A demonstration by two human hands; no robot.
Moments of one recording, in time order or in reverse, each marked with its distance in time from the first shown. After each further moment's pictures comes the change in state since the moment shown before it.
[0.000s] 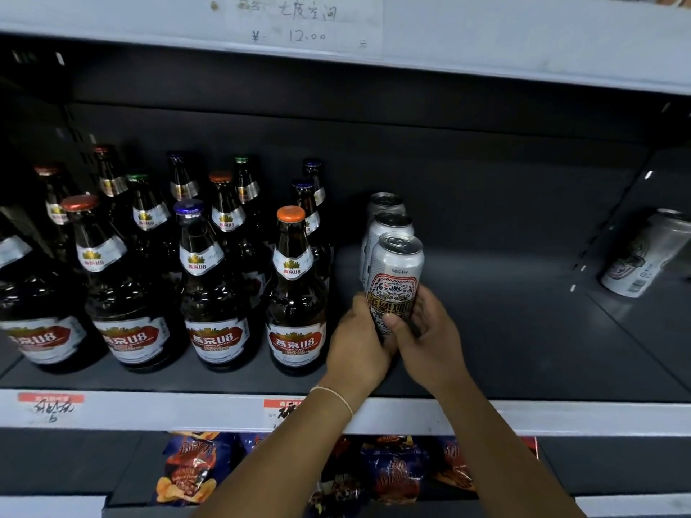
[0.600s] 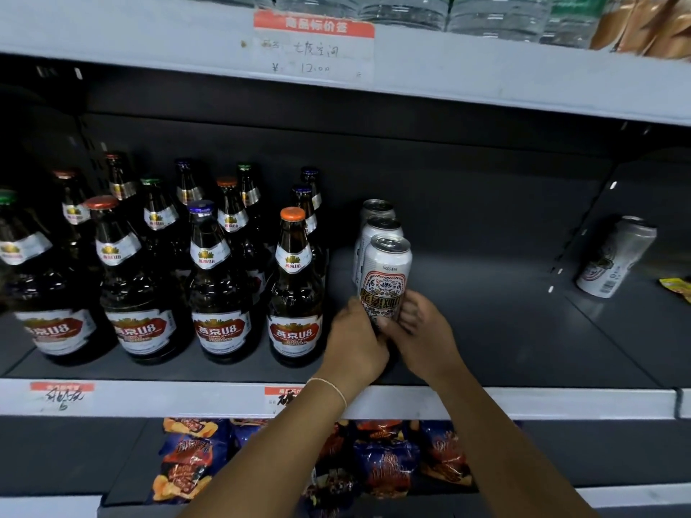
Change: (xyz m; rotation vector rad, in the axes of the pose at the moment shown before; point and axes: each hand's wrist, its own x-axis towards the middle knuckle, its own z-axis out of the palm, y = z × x) left_hand -0.012 0.021 -0.020 0.033 -0.121 -0.087; right_hand -0.004 -0.006 -0.011 -0.031 -0.052 0.107
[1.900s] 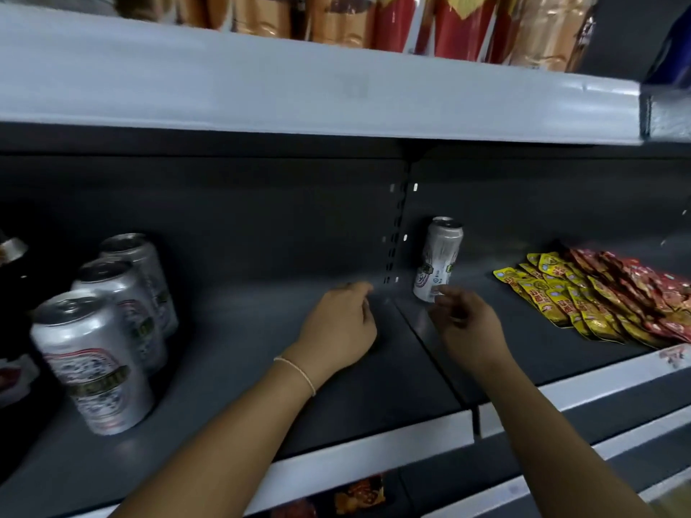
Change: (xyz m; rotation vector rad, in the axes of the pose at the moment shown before) left_hand 0.078 0.223 0.180 0.068 -0.207 0.363; right_hand 0.050 0.098 -0.342 -0.279 0.481 0.049
